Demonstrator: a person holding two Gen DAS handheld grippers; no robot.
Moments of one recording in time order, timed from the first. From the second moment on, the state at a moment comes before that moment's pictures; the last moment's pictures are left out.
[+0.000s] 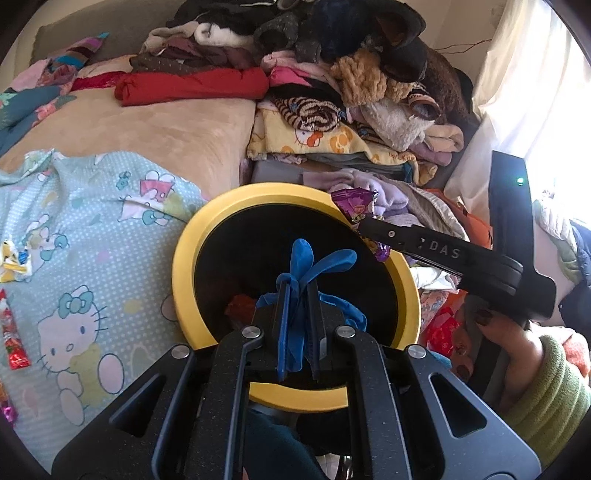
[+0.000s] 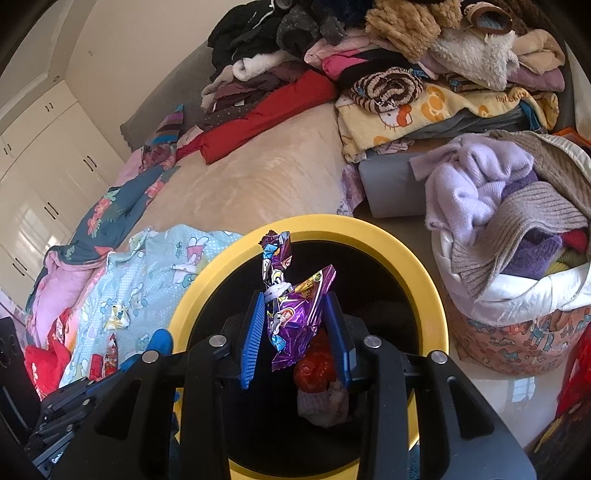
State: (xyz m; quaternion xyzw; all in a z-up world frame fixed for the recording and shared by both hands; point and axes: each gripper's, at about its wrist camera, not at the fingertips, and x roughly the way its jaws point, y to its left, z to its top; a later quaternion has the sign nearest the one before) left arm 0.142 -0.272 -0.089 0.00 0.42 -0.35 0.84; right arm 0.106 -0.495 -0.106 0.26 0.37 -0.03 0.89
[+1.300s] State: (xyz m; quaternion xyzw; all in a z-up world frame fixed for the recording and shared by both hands) left arm 0.145 -0.230 -0.071 0.01 0.39 -0.25 0.88; right arm 0.105 -0.477 -0.090 0.25 0.36 -0.03 0.90
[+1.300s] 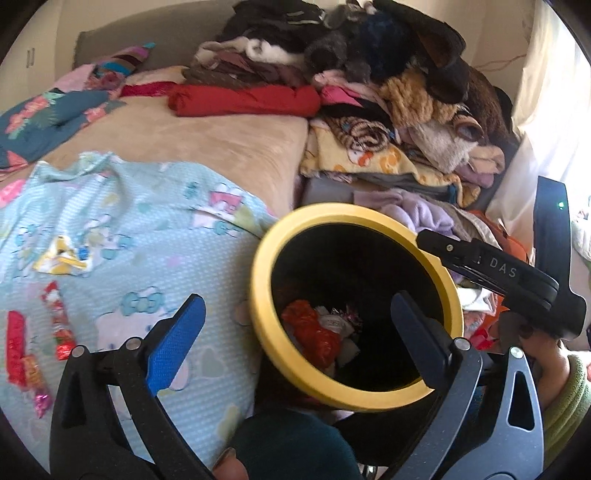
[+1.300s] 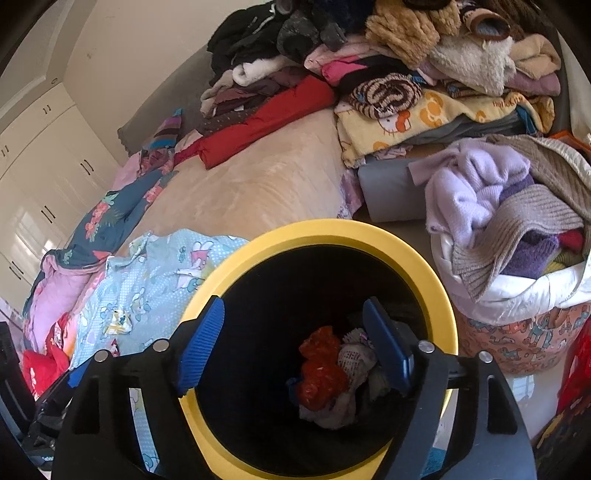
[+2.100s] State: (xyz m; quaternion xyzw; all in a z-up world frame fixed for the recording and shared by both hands) left arm 0.128 -0.131 -0.028 -0.01 0.31 -0.14 0.94; right arm 0.112 -0.382 -0.044 0.18 0.33 0.05 0.93
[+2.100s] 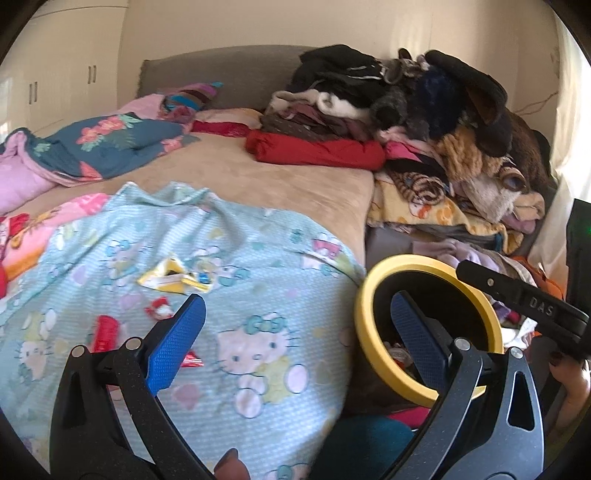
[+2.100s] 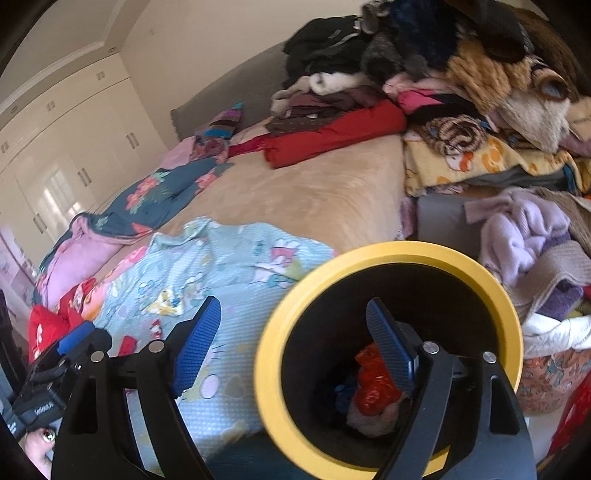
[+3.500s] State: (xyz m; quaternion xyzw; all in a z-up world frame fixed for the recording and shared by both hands) left arm 0.147 0.068 -0.070 -0.08 0.35 0.04 0.93; right arm 0.101 -0.145 -0.069 0.03 0.39 0.28 0.88
